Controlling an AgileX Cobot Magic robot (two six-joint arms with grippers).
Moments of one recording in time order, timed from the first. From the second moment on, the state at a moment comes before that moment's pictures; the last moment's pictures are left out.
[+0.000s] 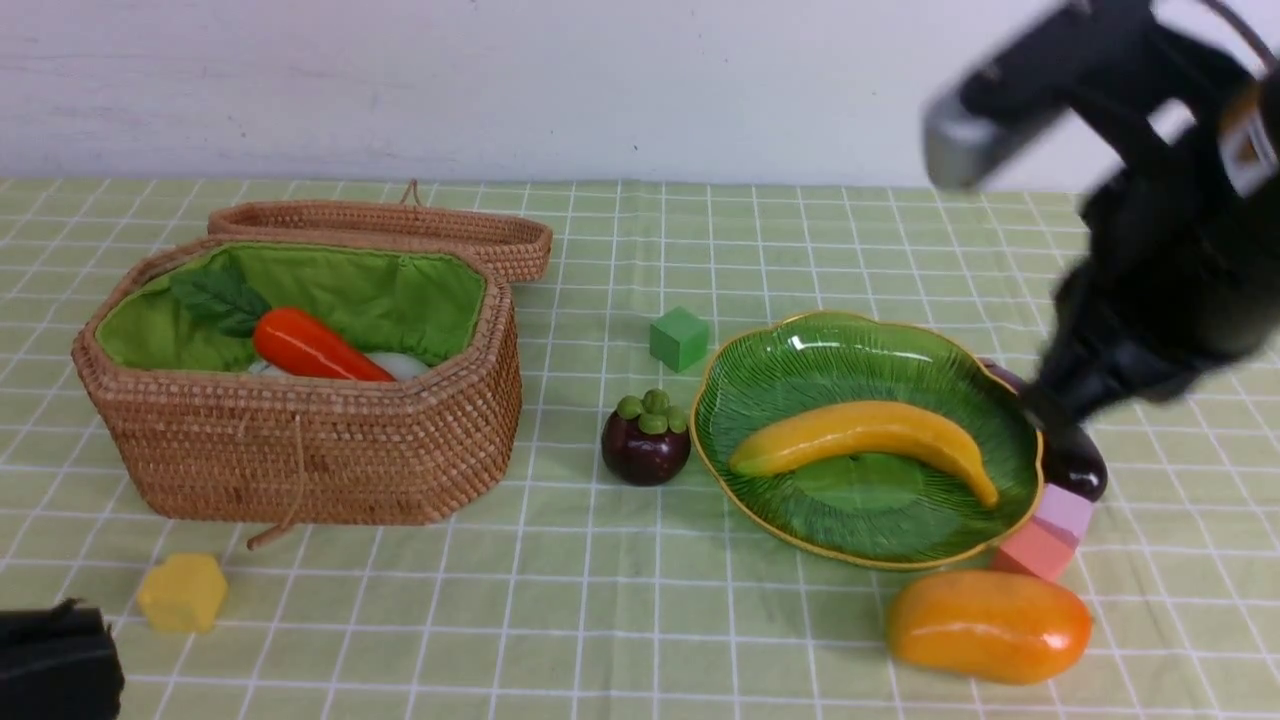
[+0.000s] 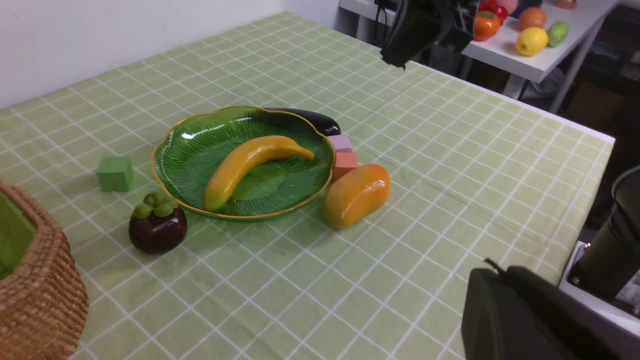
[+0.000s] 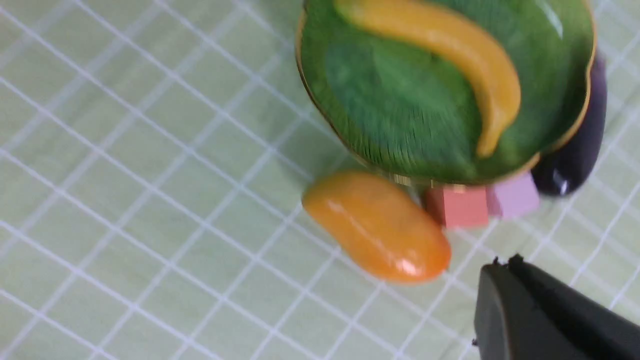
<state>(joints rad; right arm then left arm) 0.52 1.34 -1.36 -0.12 1.26 -0.11 -0.73 0.44 -0.86 -0.29 0.78 0.14</state>
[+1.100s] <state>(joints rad) 0.33 1.69 -1.02 0.06 0.79 -0.74 -0.73 0.44 -0.86 -0.31 0.84 0.16</state>
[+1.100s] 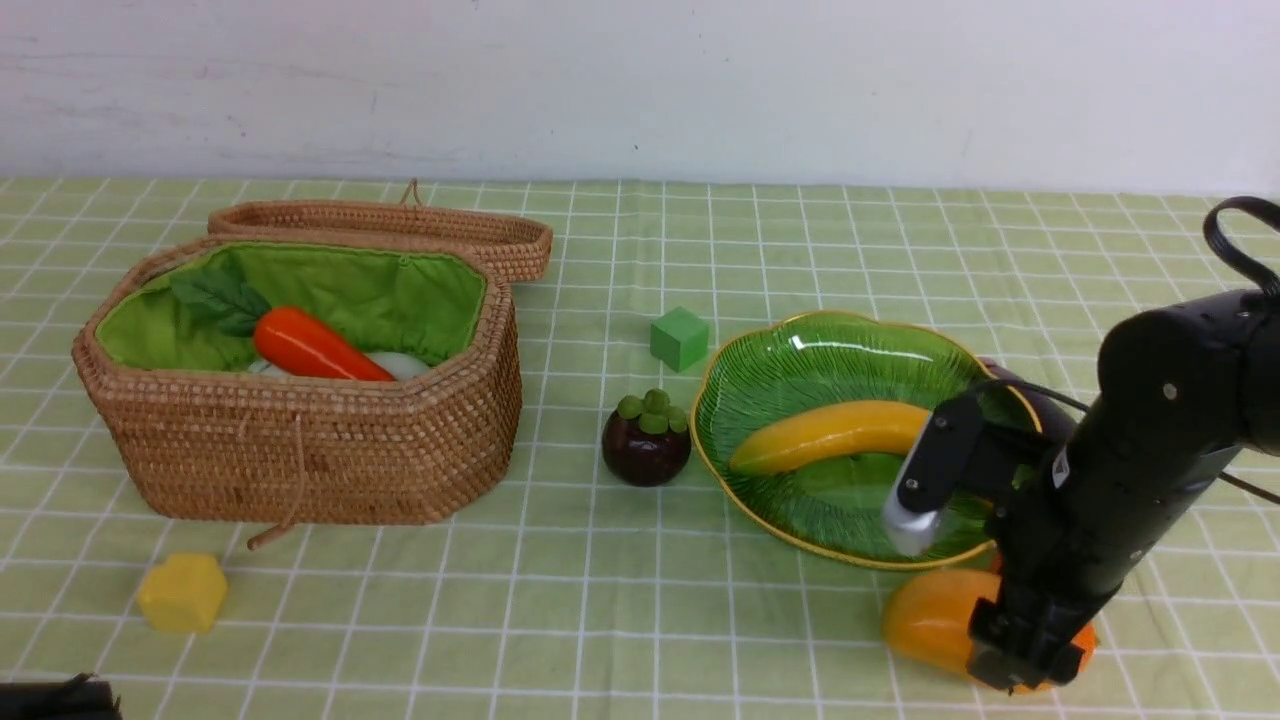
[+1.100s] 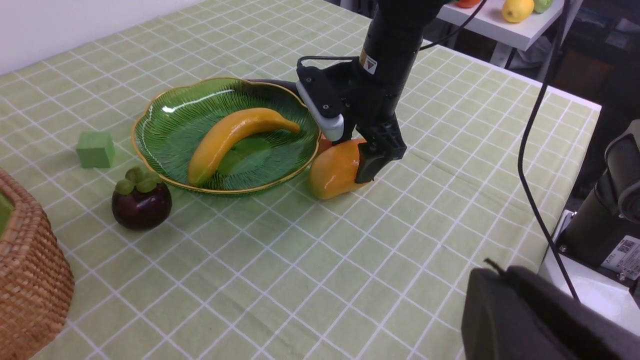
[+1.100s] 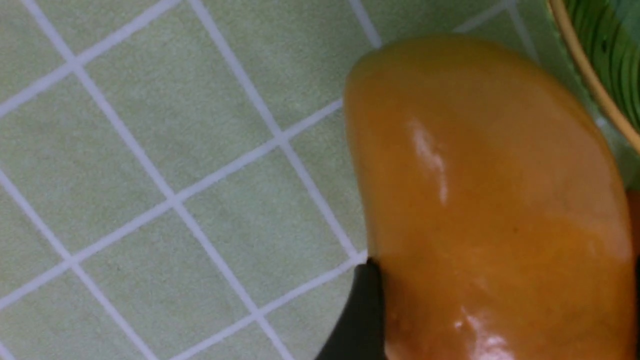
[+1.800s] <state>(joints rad) 0.32 1.80 -1.03 0.16 0.83 -0.76 -0.73 0.44 -0.86 -0.31 0.84 0.16</state>
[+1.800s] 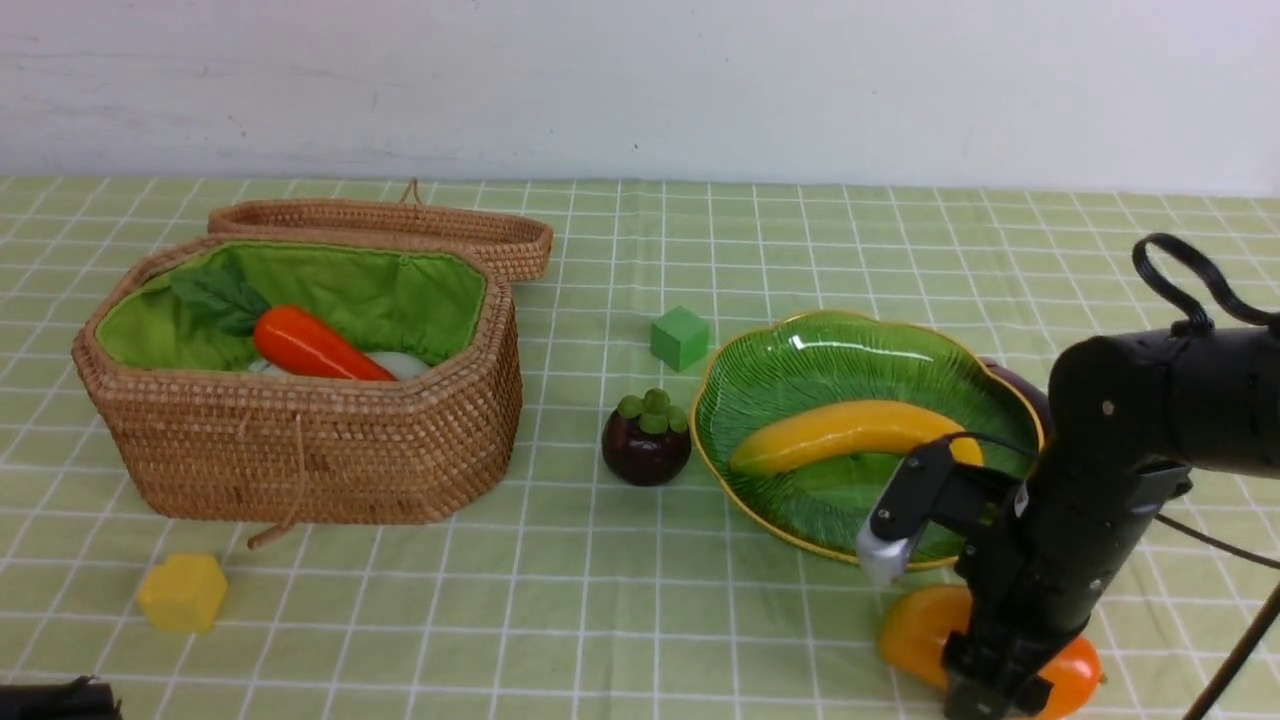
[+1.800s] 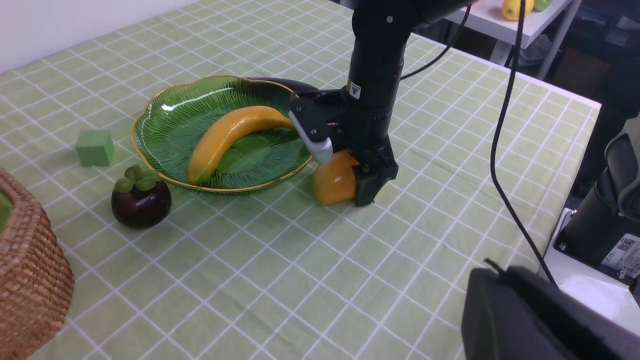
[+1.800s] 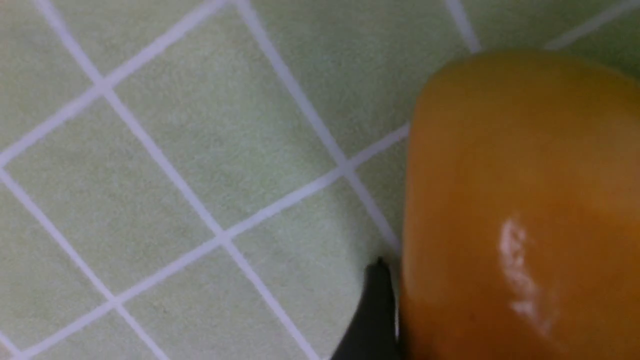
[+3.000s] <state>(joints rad) 0.32 1.78 -1.20 0.28 0.57 -0.58 -0.73 0.44 -0.86 -0.31 0.66 0.16</state>
